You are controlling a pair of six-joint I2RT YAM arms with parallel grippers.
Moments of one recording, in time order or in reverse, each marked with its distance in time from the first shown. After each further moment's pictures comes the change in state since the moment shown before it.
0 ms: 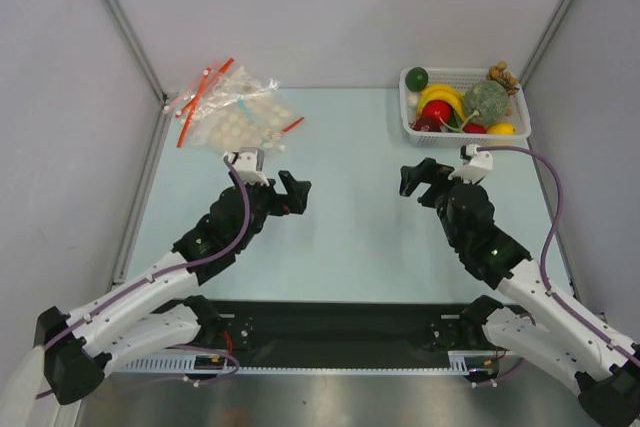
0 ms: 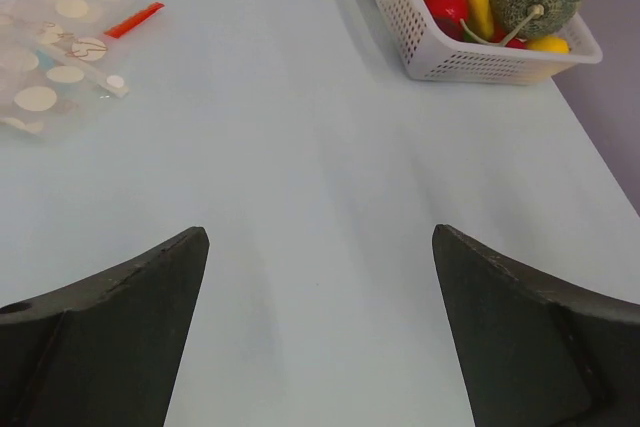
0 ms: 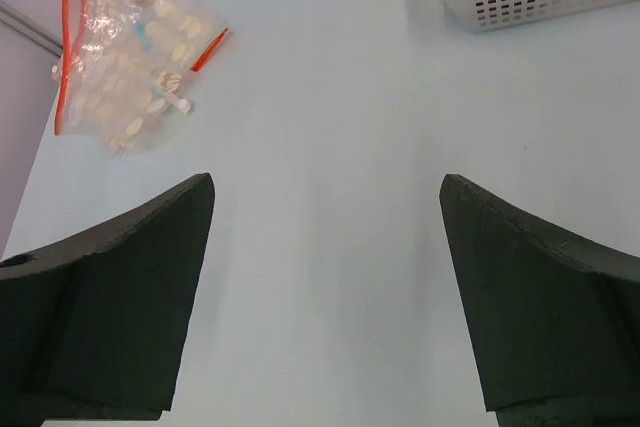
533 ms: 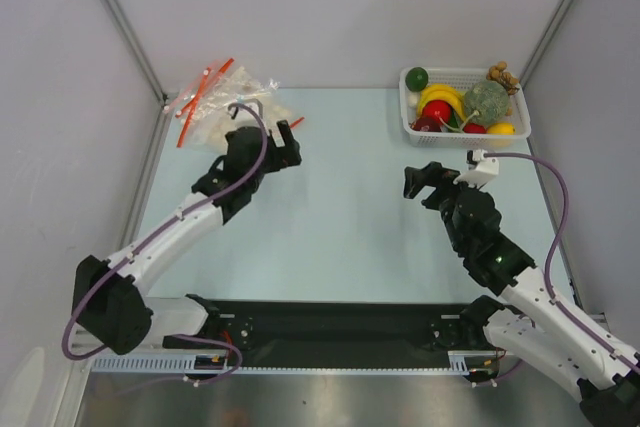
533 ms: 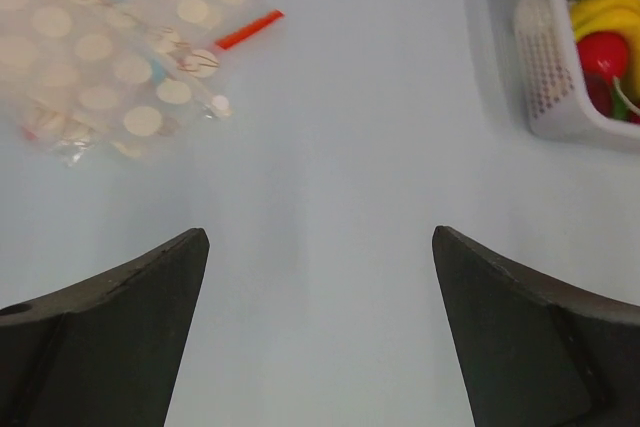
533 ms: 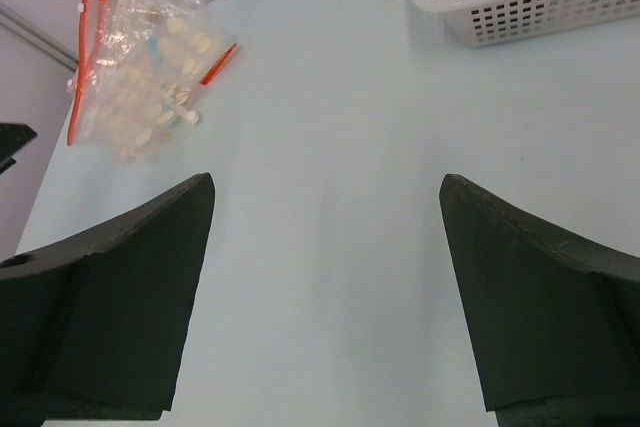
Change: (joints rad) left arm 0.204 0.379 0.326 -0.159 0.013 -0.039; right arm -0.005 -0.069 -0.044 0.037 0.000 -0.019
